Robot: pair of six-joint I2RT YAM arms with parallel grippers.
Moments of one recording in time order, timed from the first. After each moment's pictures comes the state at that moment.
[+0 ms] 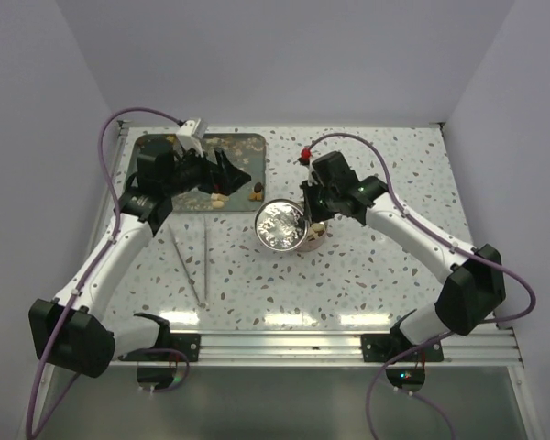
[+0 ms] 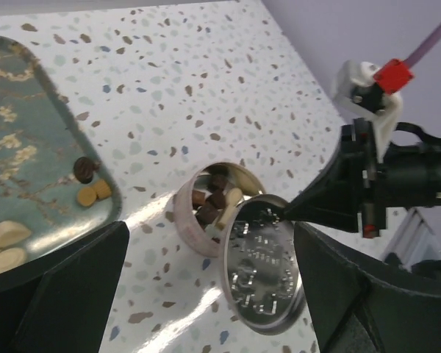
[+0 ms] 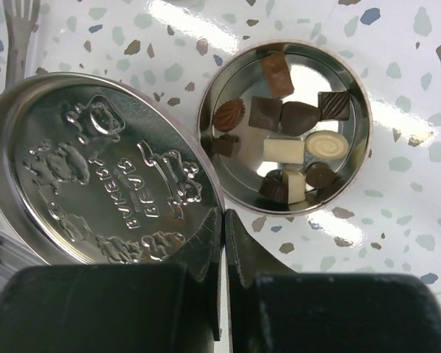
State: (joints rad) left arm -0.28 1.22 1.11 -0.21 0.48 -0.33; right arm 0.64 1.48 1.29 -0.69 -0.03 0.28
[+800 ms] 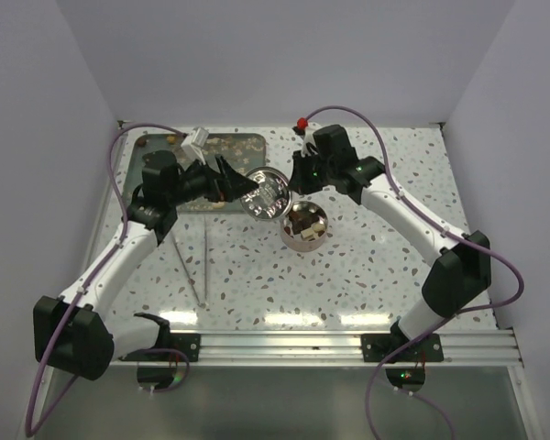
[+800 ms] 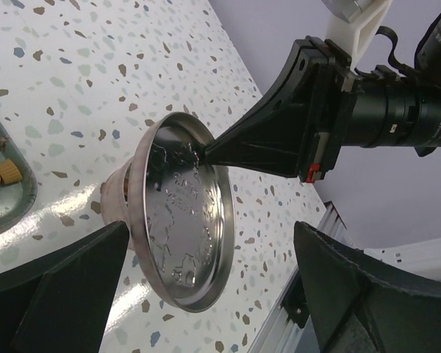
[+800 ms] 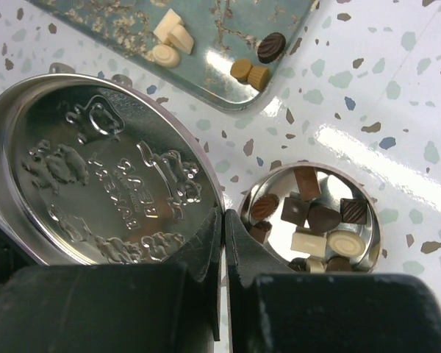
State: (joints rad) left arm -0.27 1.20 0.94 0.03 0.64 -0.62; right arm 0.57 1.61 1.47 -0.54 -0.17 0.28
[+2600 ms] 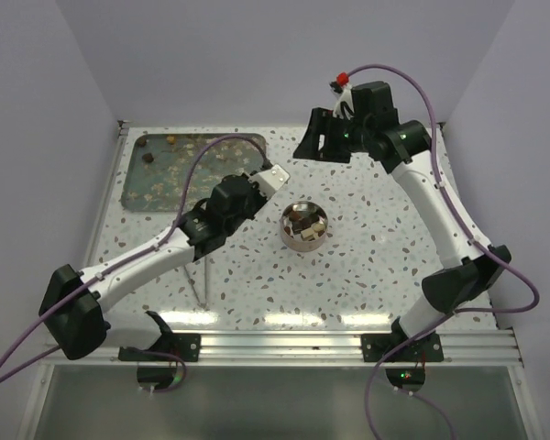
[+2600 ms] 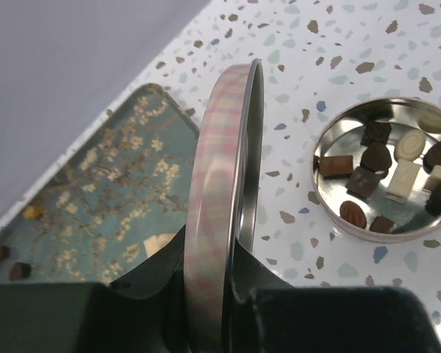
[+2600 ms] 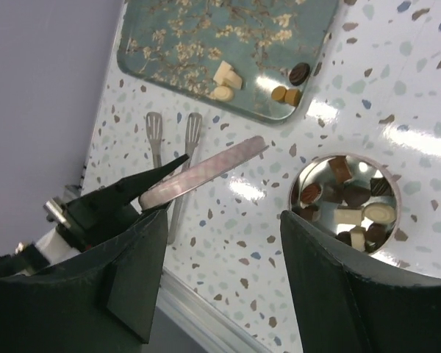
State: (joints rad) left arm -0.74 1.31 1.00 -0.08 -0.27 0.29; right arm 0.45 1.62 1.91 -0.89 -0.29 0.45
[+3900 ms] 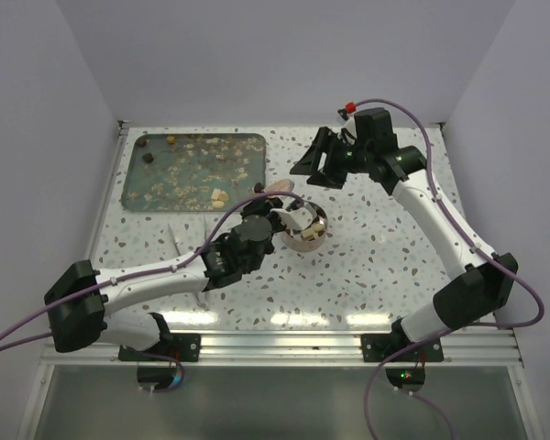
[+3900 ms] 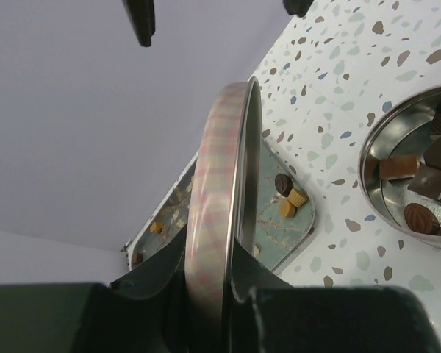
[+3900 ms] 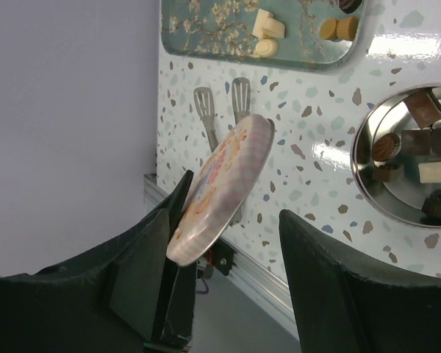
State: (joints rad) left arm -1.06 1.32 0.85 0.29 -0.76 0.72; right arm 0.40 1.51 1.57 -0.70 -0.47 0.76
